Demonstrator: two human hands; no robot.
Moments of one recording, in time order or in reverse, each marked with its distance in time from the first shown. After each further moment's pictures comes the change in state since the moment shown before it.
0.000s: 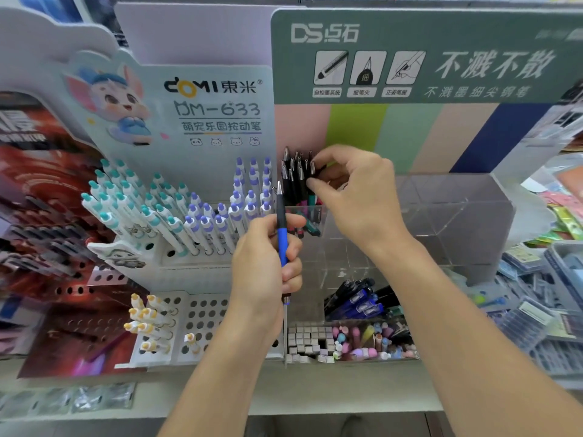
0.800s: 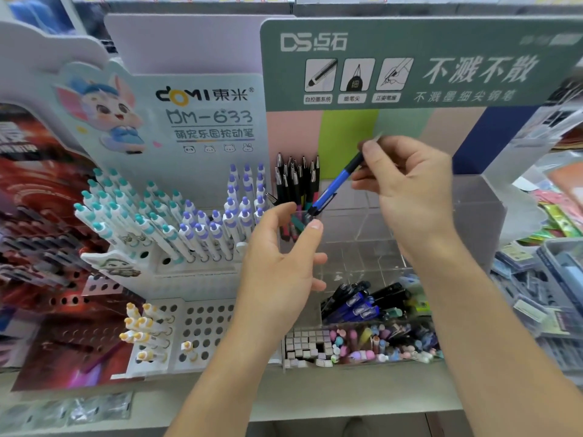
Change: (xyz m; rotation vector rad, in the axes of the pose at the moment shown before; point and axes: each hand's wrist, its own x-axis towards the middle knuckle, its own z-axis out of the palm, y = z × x) left_hand -0.009 0.001 0.011 0.390 -0.064 0.187; right_hand -0.005 0.001 -0.043 0.424 0.207 0.154
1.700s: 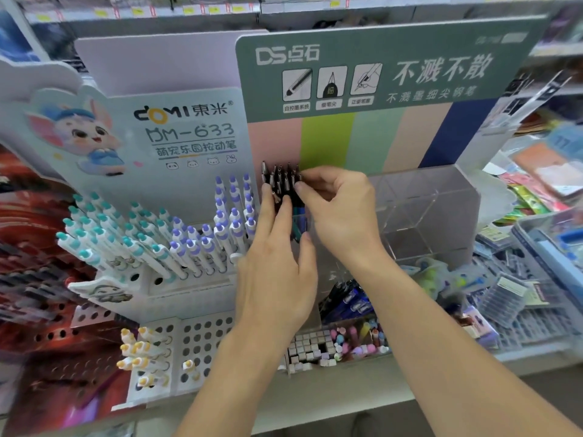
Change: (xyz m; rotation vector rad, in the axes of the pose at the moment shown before) left_hand 0.017 -0.019 -0.004 0.762 0.000 0.405; right_hand -0.018 0.024 0.046 -0.200 -0.015 0.036
